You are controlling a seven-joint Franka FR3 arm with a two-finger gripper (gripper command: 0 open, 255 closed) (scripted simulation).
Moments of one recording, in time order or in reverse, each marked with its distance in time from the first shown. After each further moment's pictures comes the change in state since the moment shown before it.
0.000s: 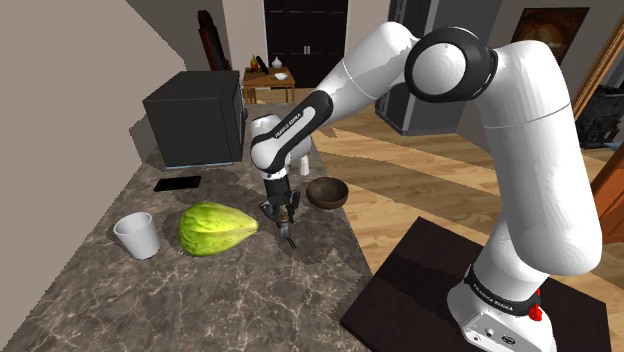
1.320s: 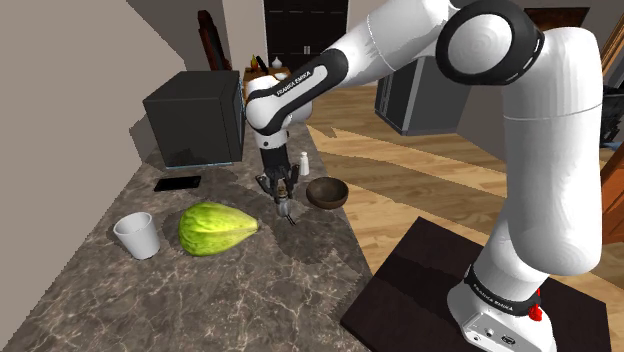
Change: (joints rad) arm -0.007 -0.159 0.005 0.041 0.006 -0.199 0.014
